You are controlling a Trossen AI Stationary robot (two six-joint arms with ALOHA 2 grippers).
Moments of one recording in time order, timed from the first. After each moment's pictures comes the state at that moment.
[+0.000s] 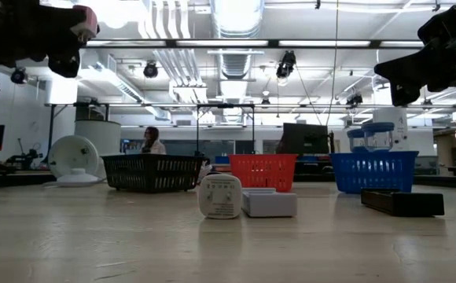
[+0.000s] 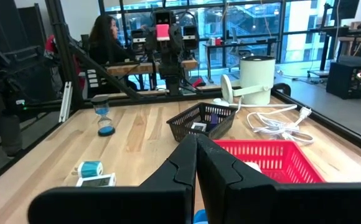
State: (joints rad) left arm -0.20 0.14 0.02 0.34 -0.20 0.02; right arm 0.01 0.01 0.01 0.01 0.03 0.10
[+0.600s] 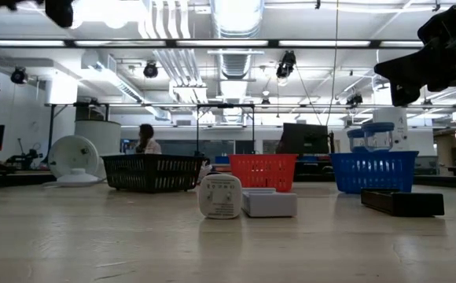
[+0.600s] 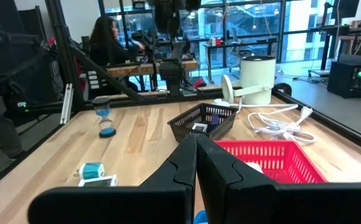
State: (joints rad) left arm -0.20 0.28 0.36 0.28 -0.32 0.10; right arm 0.01 0.01 0.01 0.01 0.03 0.11
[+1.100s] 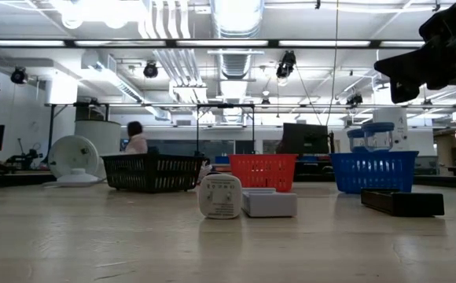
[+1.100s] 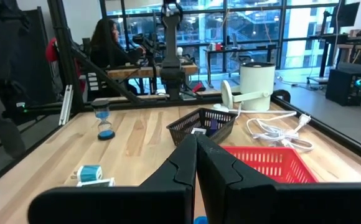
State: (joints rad) left arm -0.08 0.88 1.06 -0.13 -0.36 0.14; right arm 0.01 0.01 0.01 0.03 0.03 0.09
